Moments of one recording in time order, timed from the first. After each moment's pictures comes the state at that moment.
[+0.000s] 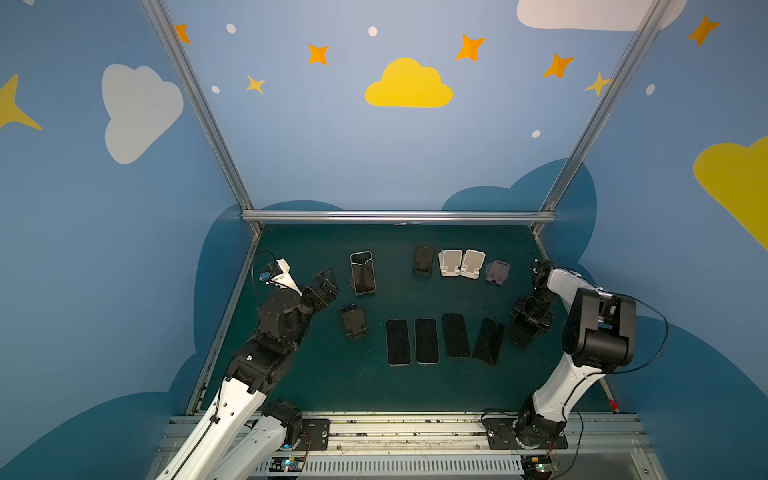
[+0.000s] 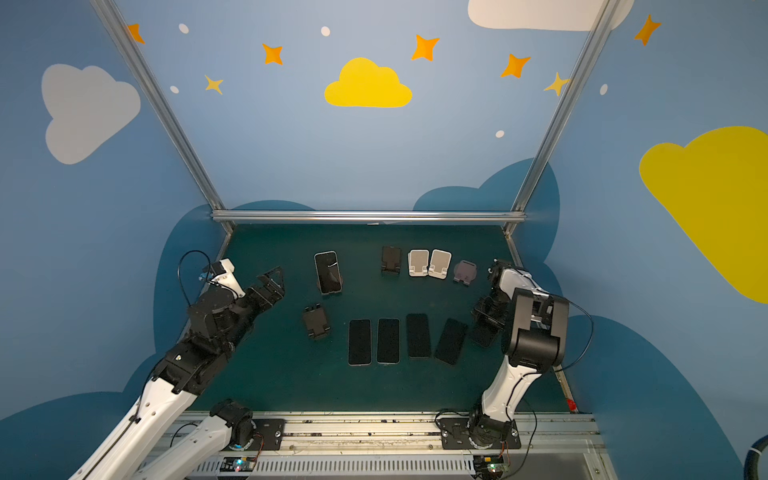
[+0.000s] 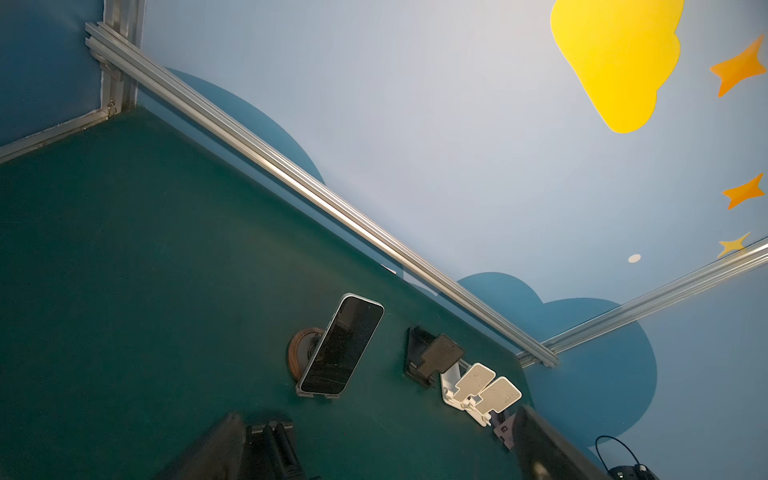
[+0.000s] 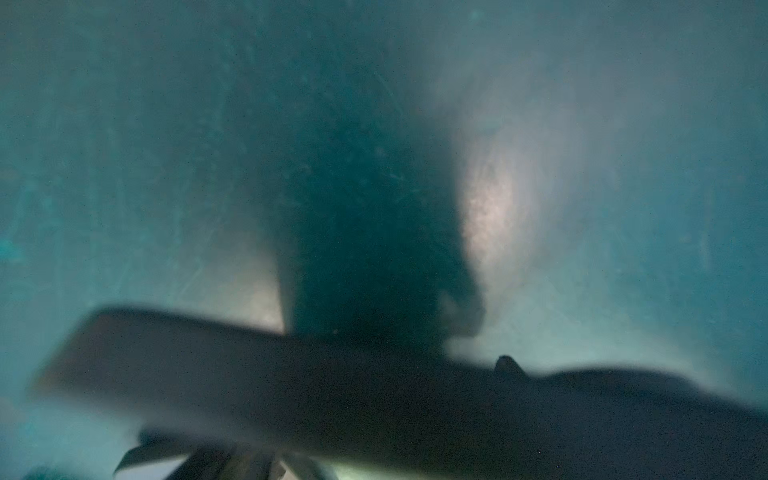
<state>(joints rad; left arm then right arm) -0.41 0.71 0.78 -0.32 -0.28 -0.76 -0.18 1.86 1.21 -0.99 0.05 0.42</state>
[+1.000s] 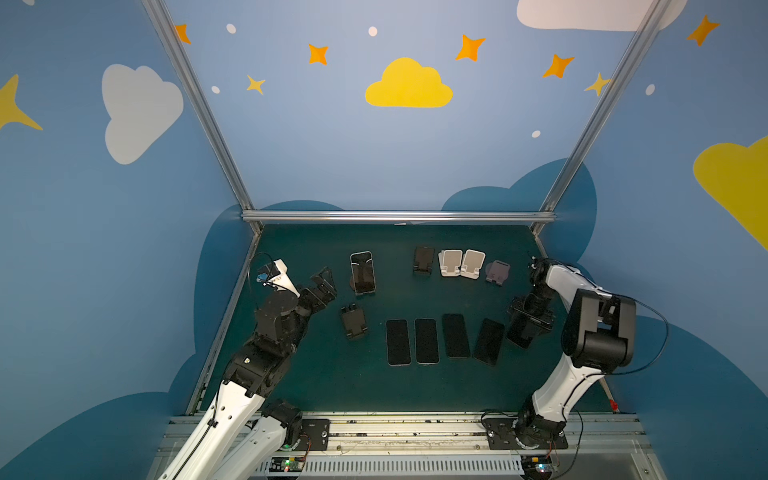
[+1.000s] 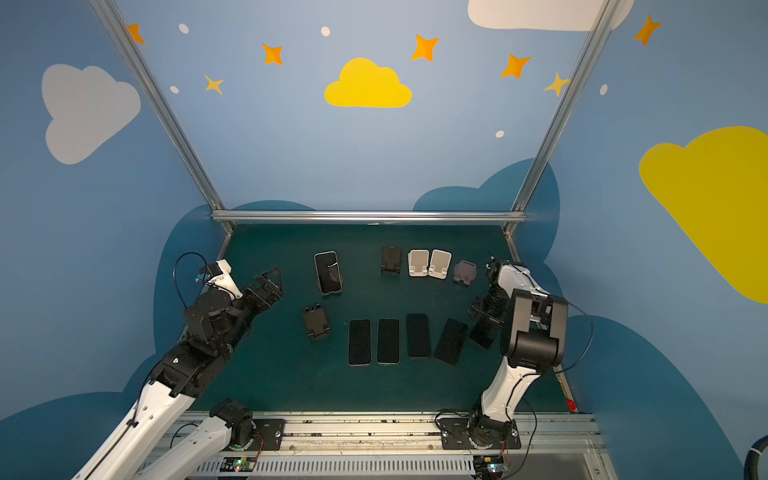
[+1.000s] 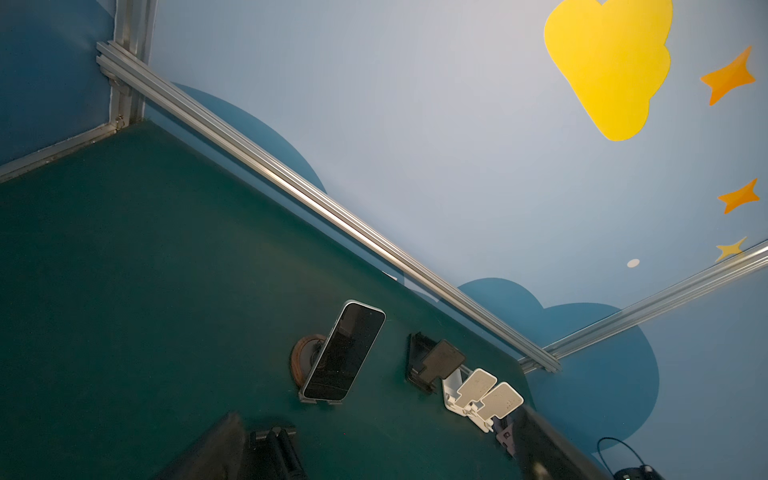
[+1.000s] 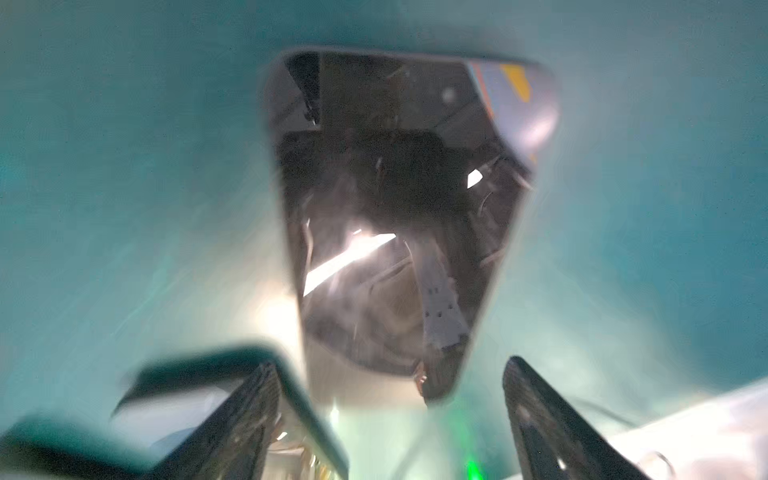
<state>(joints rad) -0.40 0.69 0.78 -0.32 -0.29 -0.75 -0.12 1.79 1.28 -1.13 0.09 0.41</state>
